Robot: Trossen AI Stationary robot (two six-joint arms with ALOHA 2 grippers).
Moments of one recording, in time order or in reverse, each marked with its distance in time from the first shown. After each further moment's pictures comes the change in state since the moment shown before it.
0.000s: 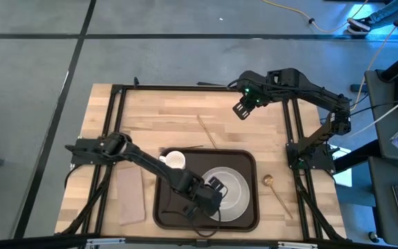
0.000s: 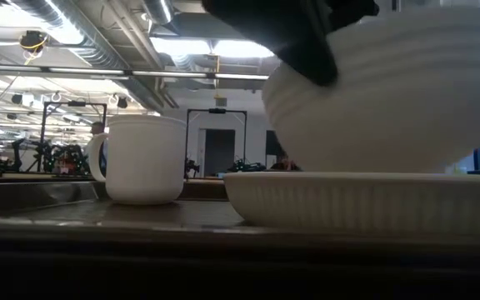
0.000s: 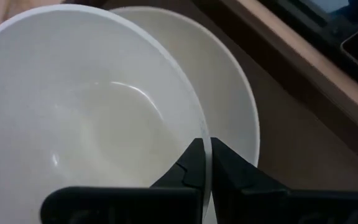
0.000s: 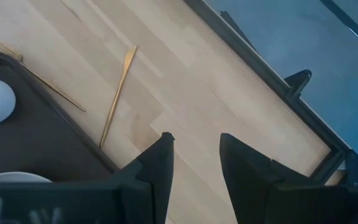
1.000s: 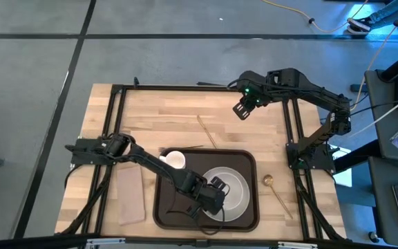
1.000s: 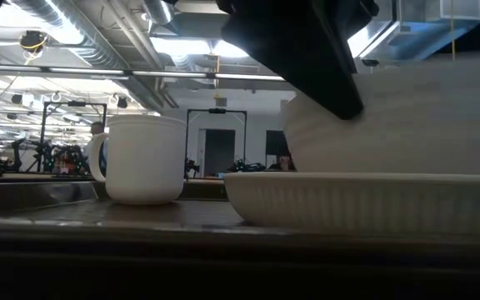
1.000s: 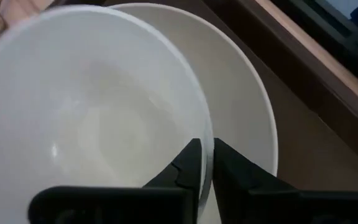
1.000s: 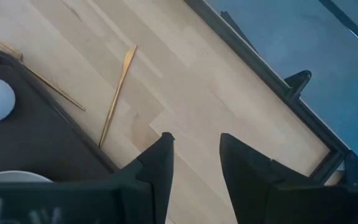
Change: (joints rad) left arm 0.013 0.042 -0.001 0.061 0.023 -0.045; right arm 0.000 0.000 0.000 -0.001 0.000 -0.009
